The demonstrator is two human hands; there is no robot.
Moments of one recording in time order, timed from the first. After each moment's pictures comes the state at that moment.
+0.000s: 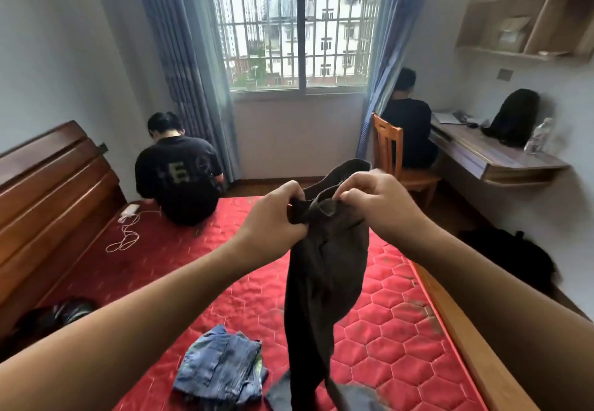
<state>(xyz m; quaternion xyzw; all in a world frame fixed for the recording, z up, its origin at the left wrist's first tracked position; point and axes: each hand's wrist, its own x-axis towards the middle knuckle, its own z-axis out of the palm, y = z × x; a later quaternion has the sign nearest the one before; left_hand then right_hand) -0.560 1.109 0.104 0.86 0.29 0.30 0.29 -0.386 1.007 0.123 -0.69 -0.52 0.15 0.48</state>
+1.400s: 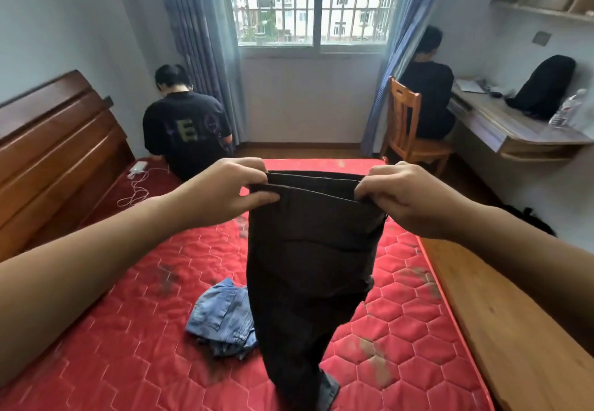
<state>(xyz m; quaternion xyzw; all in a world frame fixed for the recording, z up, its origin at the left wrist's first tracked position) -0.649 1.160 0.093 0.96 0.13 0.21 0.16 -0.372 0.987 0.100 -0.62 -0.77 0.01 0.18</state>
